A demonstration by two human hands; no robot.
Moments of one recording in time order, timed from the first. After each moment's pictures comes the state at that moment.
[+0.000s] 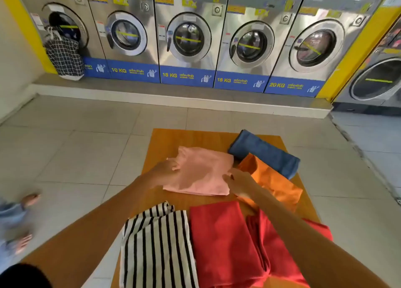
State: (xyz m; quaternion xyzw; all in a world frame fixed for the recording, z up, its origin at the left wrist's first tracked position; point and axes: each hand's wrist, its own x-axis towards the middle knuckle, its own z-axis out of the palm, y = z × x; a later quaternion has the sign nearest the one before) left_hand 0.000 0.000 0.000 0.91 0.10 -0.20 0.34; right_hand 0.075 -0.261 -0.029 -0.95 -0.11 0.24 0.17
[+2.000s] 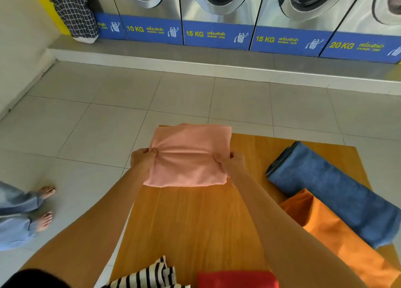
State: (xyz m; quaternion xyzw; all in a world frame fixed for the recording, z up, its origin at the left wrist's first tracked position) left_hand 0.184 0.133 -0.141 0.64 0.54 0.06 0.54; right_hand 0.275 -0.108 -0.133 -0.79 0.12 0.30 0.53
